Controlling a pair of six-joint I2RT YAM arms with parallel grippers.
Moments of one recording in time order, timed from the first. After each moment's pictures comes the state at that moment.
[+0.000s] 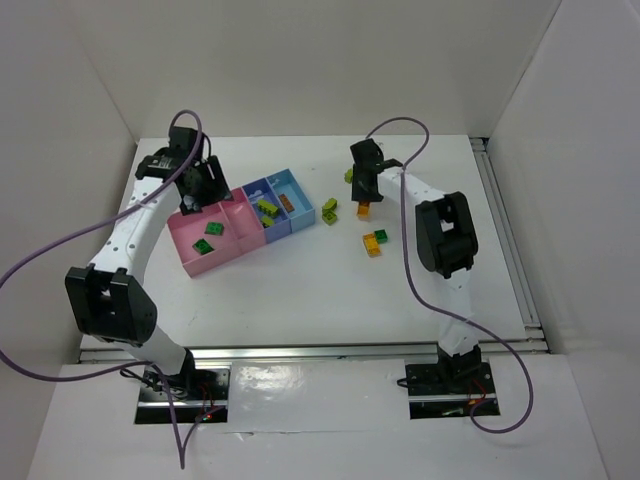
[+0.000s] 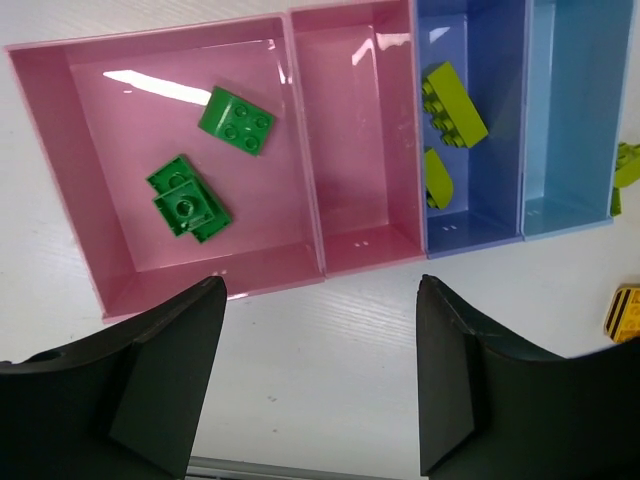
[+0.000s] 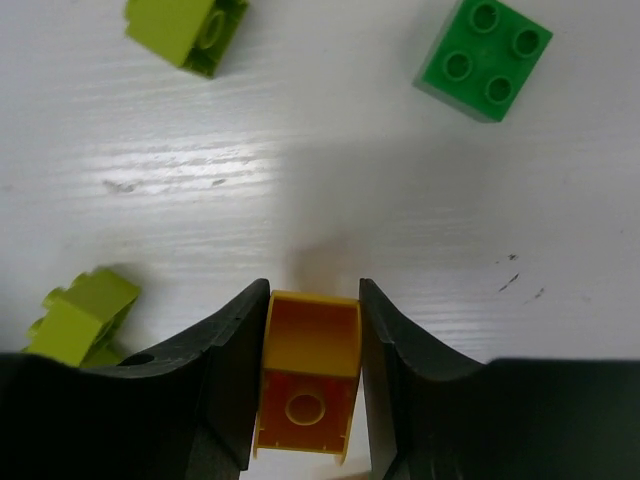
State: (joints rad) left arm -0.13 1.58 1.55 -0.94 -0.13 -0.51; right arm 0.35 2.22 1.75 -0.49 0.24 0.36
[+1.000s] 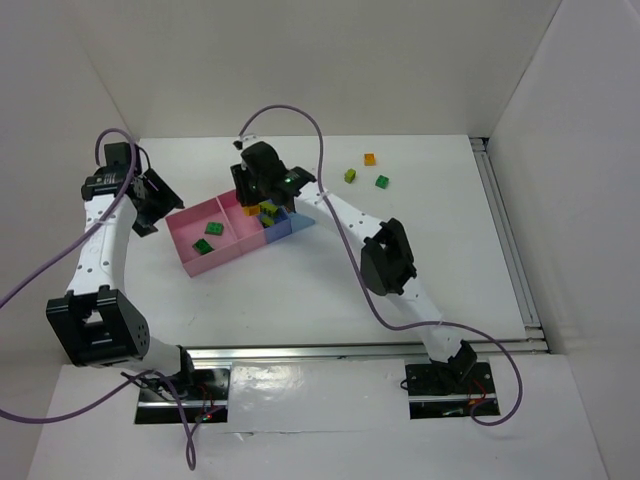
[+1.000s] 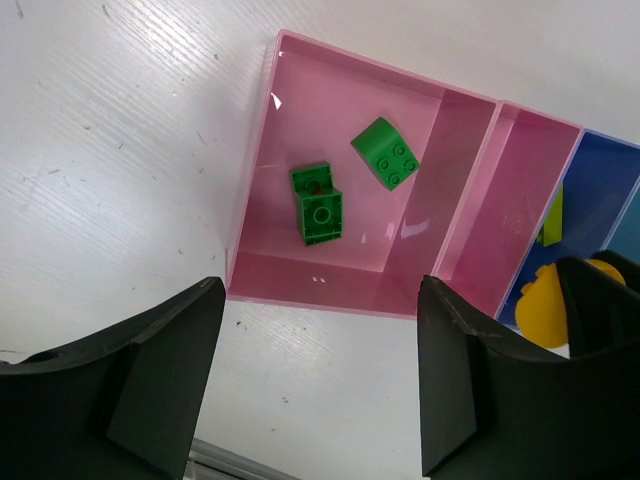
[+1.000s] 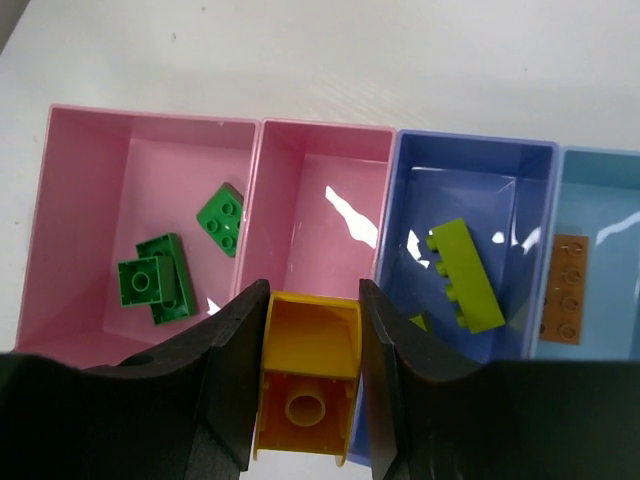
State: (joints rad) left arm 0.22 1.45 1.41 -0.97 -0.07 -0.61; right arm 0.82 2.47 2.42 -0.52 0.03 0.30
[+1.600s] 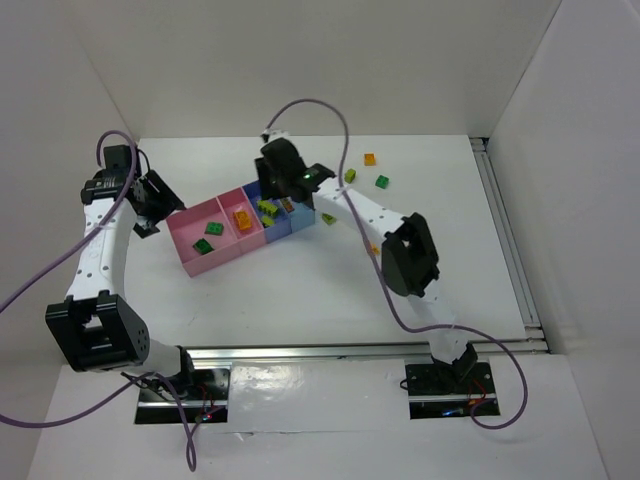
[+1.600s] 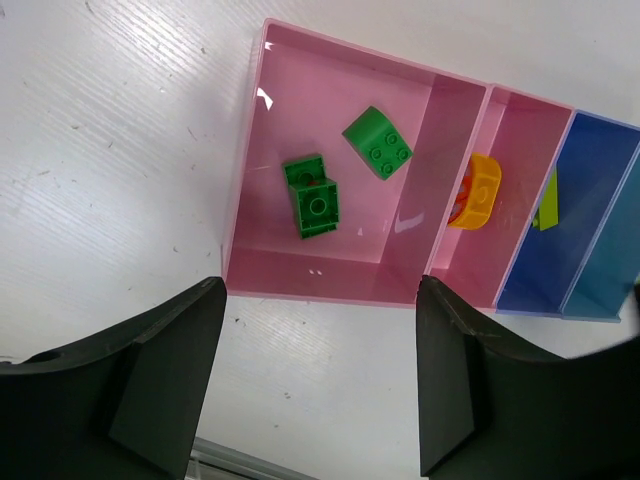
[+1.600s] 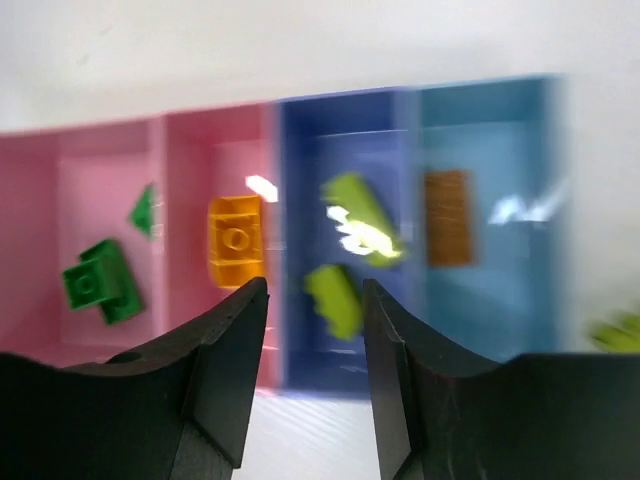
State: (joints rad) left arm 0.22 1.43 1.39 -0.95 -0.04 -0.59; right arm 0.80 2.34 2.19 -0.46 0.14 0.36
